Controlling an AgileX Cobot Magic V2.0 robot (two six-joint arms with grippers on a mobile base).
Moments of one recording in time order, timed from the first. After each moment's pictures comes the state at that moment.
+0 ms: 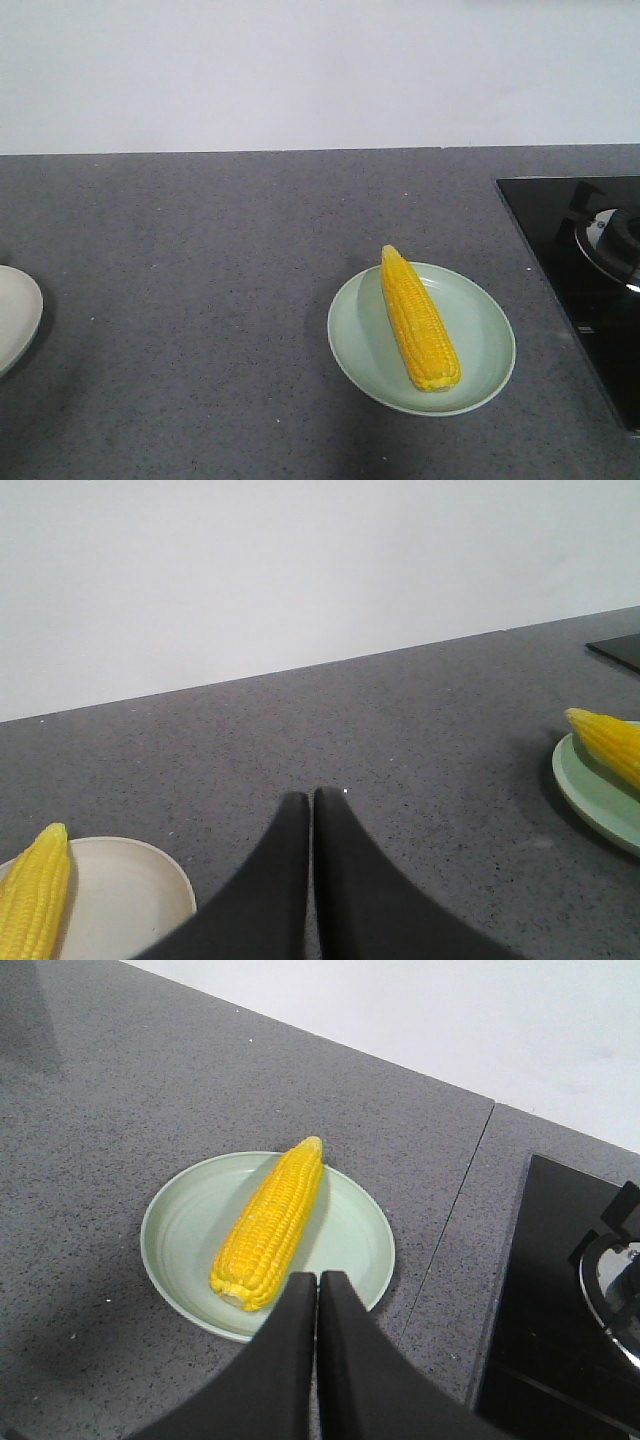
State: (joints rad) left arm 0.00 0.27 -0.56 -0.44 0.61 0.41; right arm 0.19 0.34 -0.65 0.28 0.81 -0.39
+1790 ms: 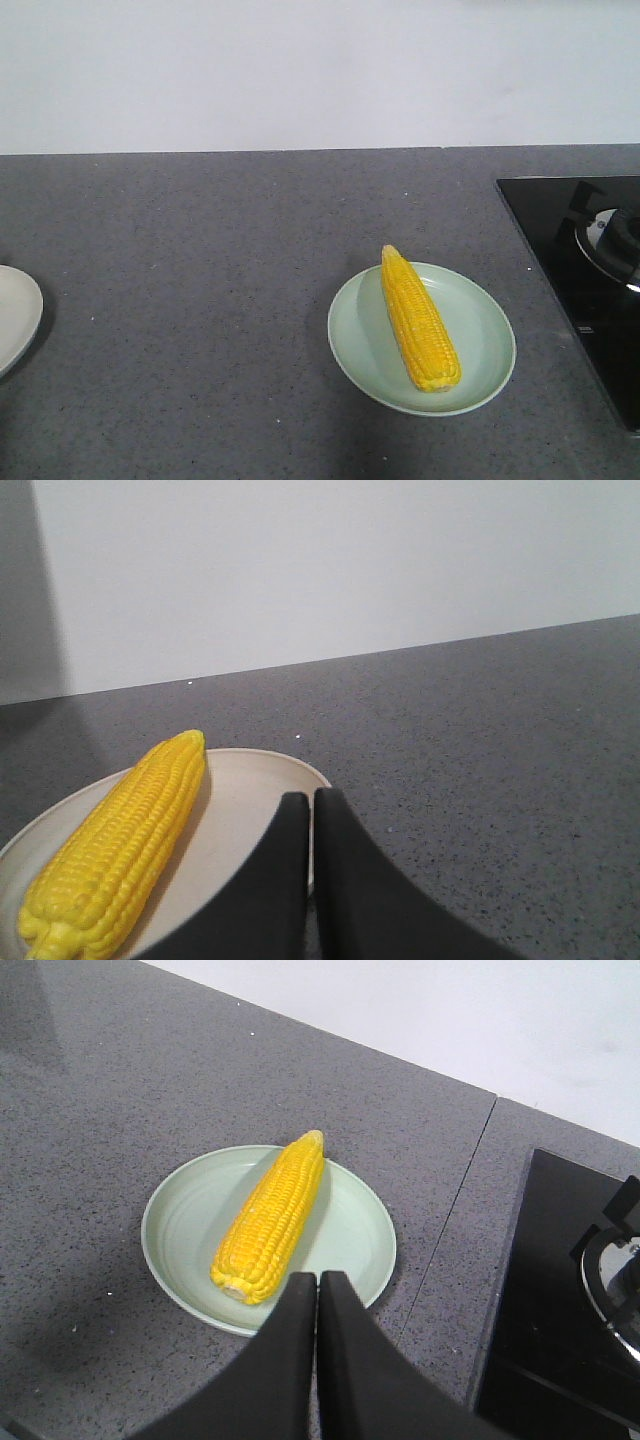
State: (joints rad) left arm 0.00 -0.01 0.03 0.07 0.10 0.01; right arm 0.19 0.34 -0.65 0.28 0.83 -0.39
